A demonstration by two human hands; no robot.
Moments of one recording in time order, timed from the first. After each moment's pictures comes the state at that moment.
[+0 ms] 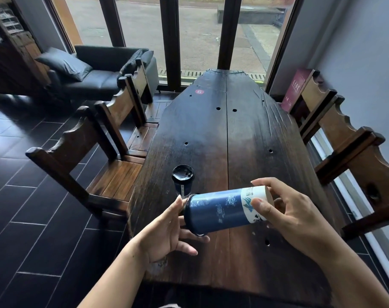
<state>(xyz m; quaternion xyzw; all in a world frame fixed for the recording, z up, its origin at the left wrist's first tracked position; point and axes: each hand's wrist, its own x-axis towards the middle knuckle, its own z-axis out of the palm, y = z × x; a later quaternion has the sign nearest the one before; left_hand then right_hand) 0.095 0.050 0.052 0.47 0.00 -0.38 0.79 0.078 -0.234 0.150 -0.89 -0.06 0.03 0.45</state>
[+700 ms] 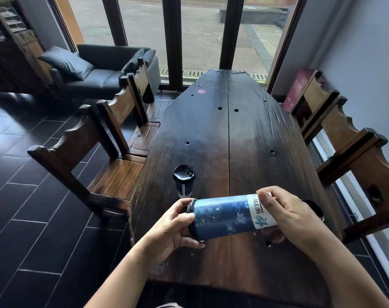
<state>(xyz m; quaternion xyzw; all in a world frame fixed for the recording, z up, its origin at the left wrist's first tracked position) 0.089 0.044 0.042 0.51 0.02 -0.27 0.82 0.082 -0.230 0.142 -0.86 0.03 0.10 0.50</state>
